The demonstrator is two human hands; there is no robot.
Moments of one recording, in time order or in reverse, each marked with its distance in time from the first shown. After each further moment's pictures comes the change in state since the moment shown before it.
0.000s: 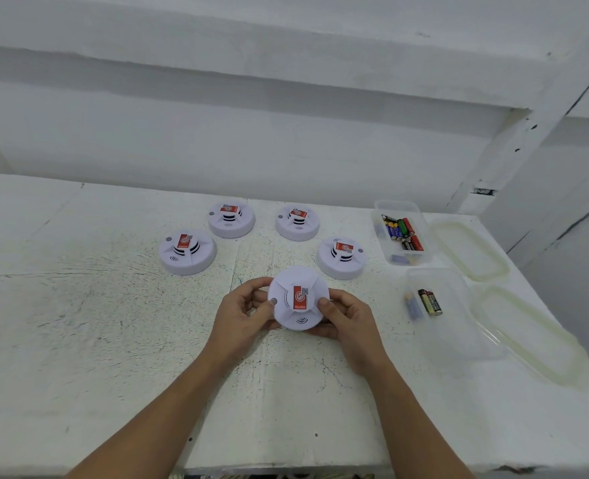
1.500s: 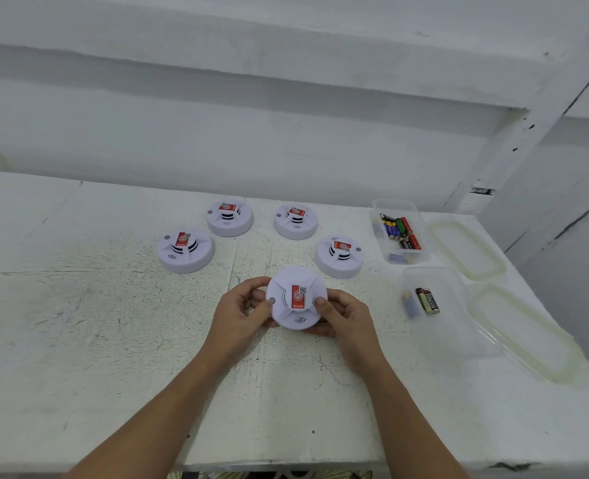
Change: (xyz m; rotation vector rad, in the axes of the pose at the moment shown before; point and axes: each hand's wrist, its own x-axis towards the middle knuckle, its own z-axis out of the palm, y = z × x) left_hand 0.005 -0.012 -0.005 0.087 0.010 0.054; right_hand 0.000 0.004 -0.001 -0.053 0.013 -0.022
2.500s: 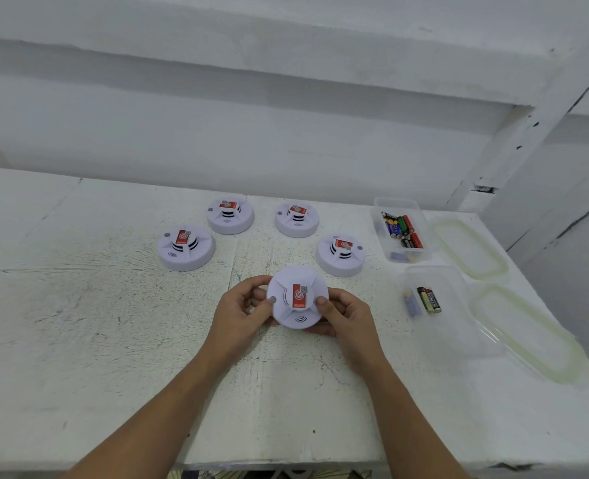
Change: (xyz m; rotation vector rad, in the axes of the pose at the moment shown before) left_hand -0.002 0.004 0.002 -0.042 -0.012 -0.023; right_hand 0.000 0.001 0.001 -0.014 0.022 -0.010
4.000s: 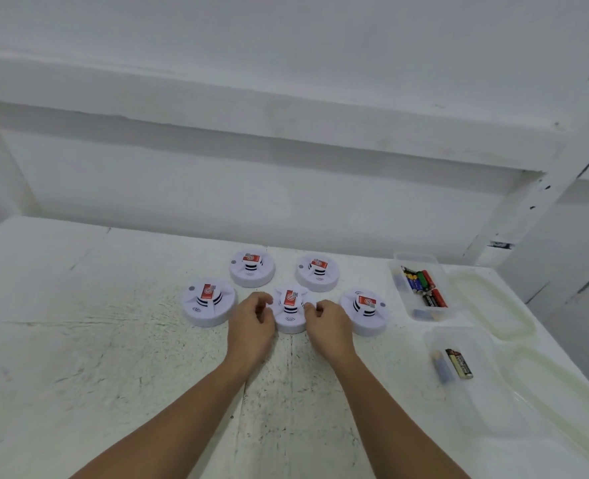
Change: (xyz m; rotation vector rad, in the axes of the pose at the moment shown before) left_hand 0.076 0.008 -0.023 0.523 0.263 0.058; right_hand 0.096 -0.018 0.074 -0.761 0.201 0.018
